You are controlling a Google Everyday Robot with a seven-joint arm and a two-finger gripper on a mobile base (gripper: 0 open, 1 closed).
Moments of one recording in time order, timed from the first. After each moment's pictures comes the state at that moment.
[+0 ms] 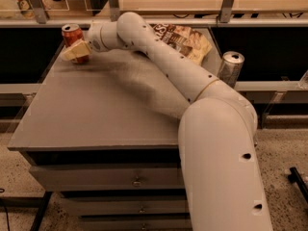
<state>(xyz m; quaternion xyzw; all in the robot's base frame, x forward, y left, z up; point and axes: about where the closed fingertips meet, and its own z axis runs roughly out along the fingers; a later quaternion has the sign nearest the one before) 0.825 0.247 0.870 -0.47 0.64 0.28 0.53</state>
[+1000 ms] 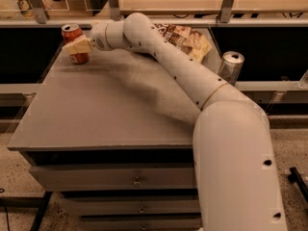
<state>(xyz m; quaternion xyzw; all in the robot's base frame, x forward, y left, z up) 0.815 0.236 0.889 -0.46 0.63 0.30 0.56</state>
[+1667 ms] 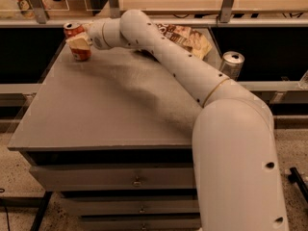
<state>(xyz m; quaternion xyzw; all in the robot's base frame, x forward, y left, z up) 0.808 0.239 0.891 -0.47 0.64 0.28 0.55</state>
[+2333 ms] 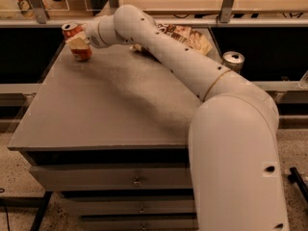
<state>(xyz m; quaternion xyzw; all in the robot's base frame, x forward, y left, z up) 0.805 0.238 0.892 -0.48 0.66 0.24 0.53</state>
